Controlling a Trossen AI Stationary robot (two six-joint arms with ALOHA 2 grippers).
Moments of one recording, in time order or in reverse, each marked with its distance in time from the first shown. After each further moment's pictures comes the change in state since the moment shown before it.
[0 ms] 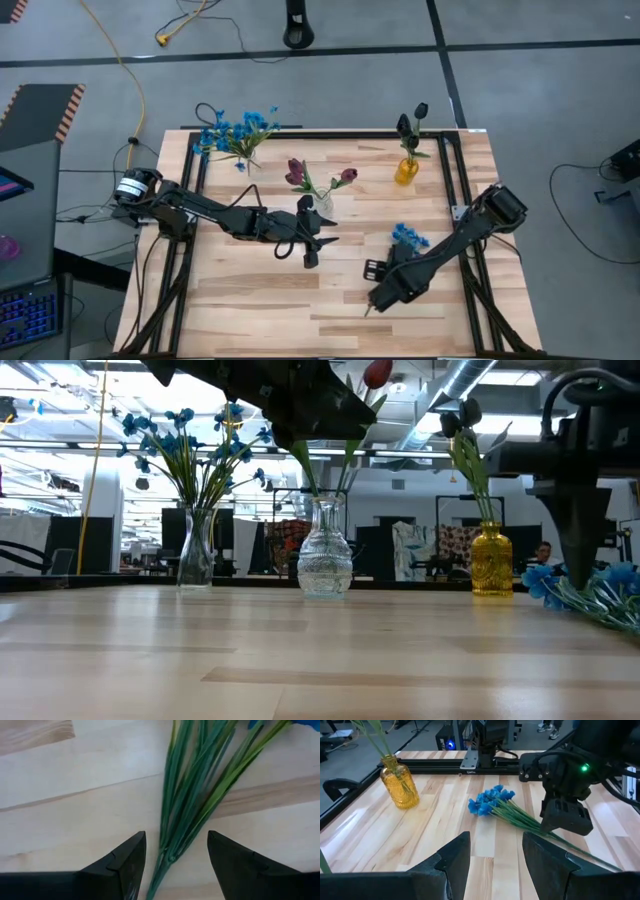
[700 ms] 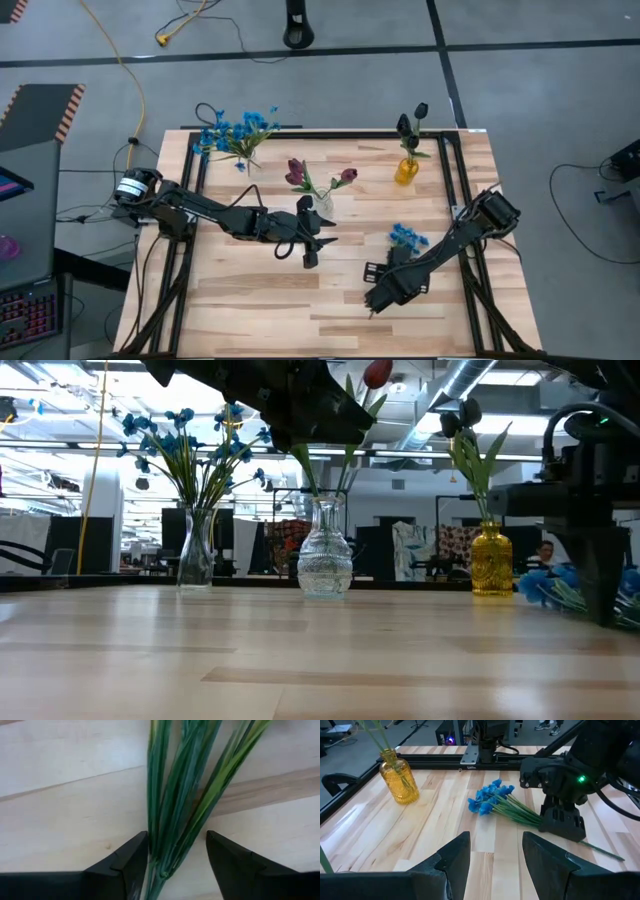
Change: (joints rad) left arm 0.000 0.000 0.000 -0.021 0.000 -0.011; right arm -0.006 0.072 0.000 0.004 -0.056 -0.003
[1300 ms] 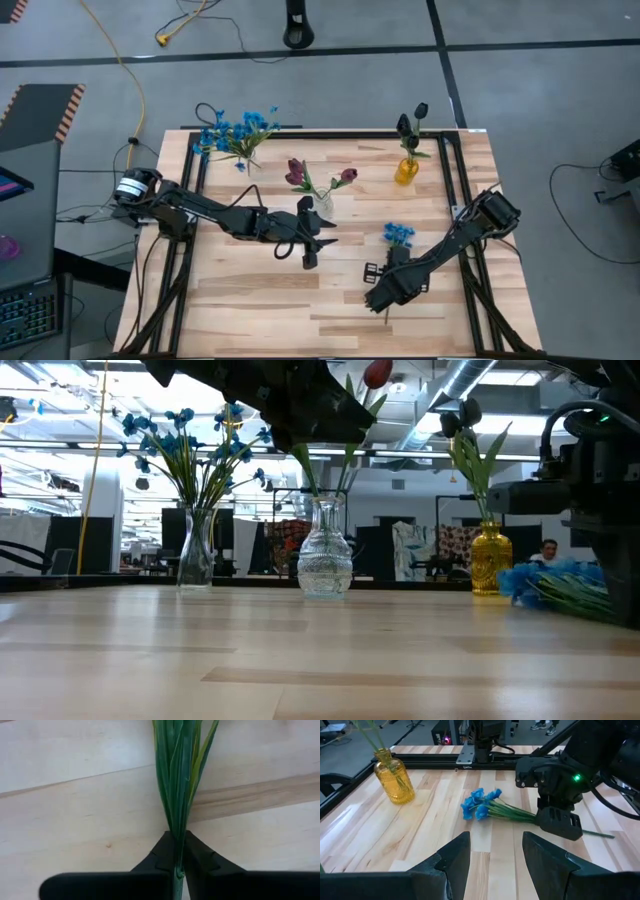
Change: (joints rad) left arm 0.000 -0.001 0.000 0.001 0.020 0.000; right arm 0.002 0.000 0.000 0.004 0.000 -0.027
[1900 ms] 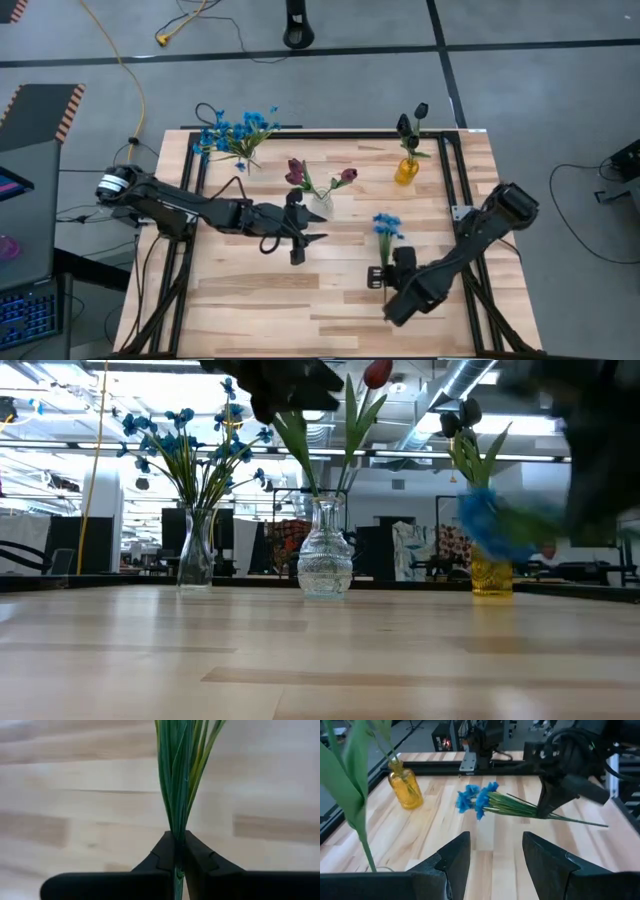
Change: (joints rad) left arm -0.002 -0.154 0.000 -0.161 0.006 0.014; right arm 0.113 -0.149 0.000 0.003 0.351 -0.072
